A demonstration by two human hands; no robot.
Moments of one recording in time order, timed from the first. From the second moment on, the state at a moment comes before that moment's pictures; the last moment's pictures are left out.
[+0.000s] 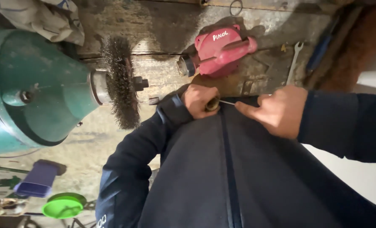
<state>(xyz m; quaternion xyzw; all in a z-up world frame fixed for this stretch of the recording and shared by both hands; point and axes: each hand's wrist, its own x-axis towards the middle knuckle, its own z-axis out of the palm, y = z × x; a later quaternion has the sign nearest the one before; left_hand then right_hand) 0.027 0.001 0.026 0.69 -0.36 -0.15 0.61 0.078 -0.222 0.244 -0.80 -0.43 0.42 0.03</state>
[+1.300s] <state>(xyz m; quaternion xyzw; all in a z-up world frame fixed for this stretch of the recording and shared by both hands) 0.027 0.006 0.027 0.69 -0.35 -0.12 0.62 0.045 -0.267 0.245 -0.88 -0.38 0.28 0.01</state>
